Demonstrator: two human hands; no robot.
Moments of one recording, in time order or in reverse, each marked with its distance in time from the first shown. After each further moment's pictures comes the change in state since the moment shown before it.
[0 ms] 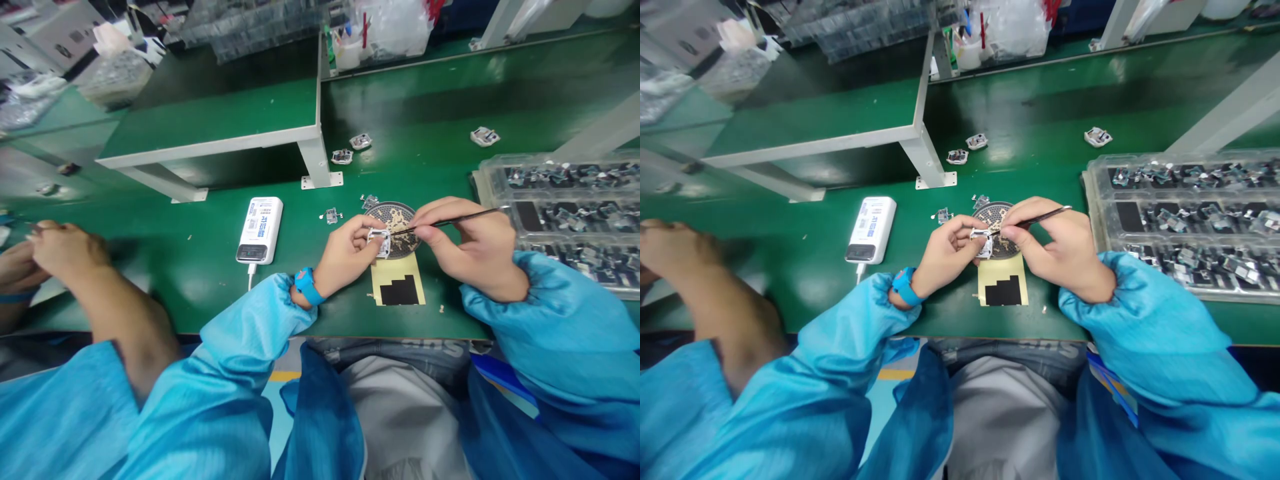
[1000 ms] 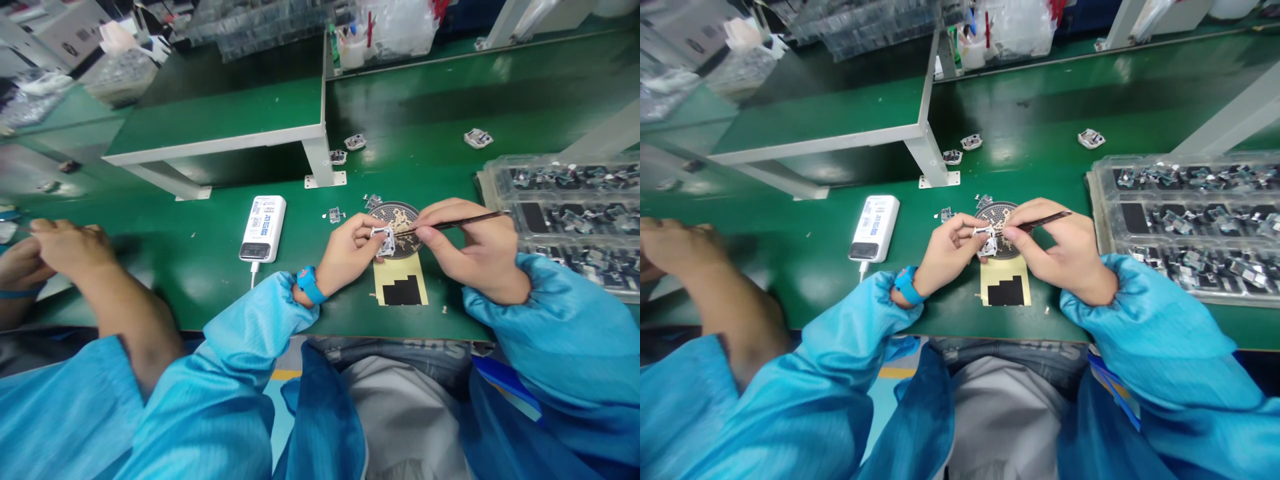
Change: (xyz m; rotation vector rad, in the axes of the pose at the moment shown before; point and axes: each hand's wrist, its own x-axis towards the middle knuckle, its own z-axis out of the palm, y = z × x) left_hand 0.001 0.003 0.001 -0.107 0.029 0.001; right_hand 0.000 0.001 0.003 -0.033 0.023 -0.080
